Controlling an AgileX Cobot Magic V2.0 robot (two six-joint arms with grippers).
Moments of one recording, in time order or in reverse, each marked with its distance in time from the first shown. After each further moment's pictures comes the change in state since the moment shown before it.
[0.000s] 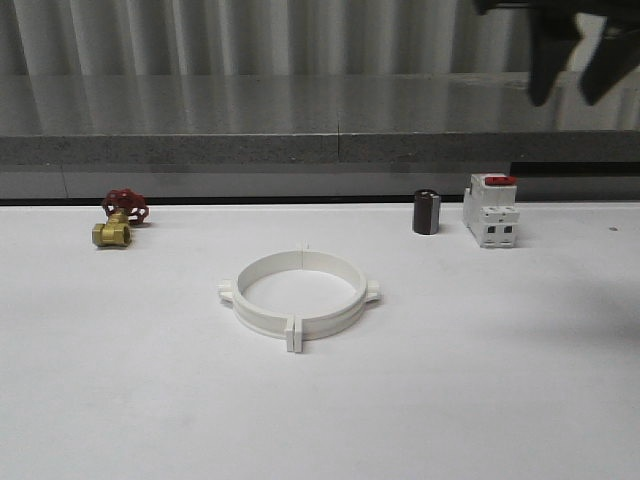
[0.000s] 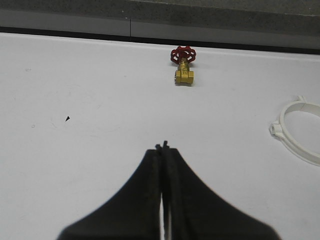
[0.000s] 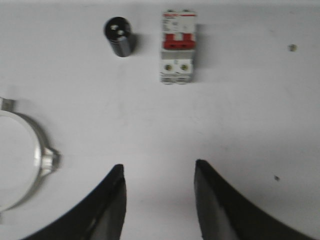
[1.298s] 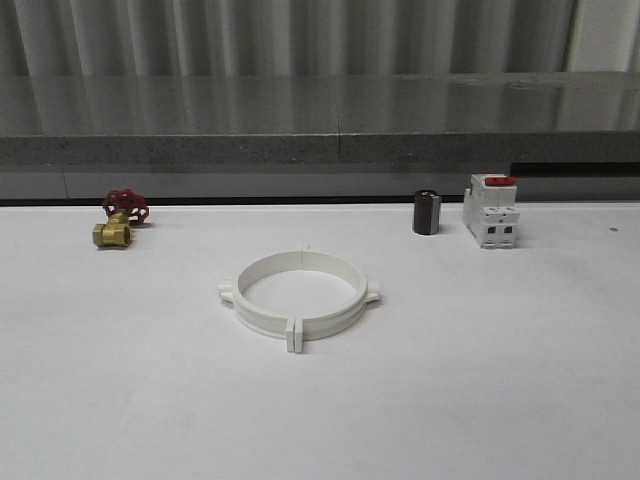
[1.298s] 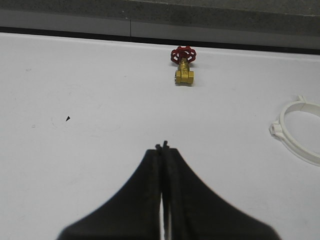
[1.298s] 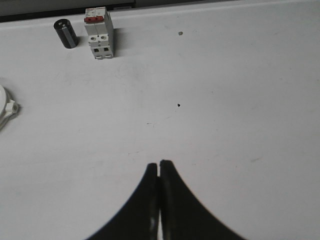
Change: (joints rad) left arm 0.000 0.000 0.000 0.000 0.000 0.000; right arm -0.097 -1.044 0.695 -0.051 -0.015 -0.025
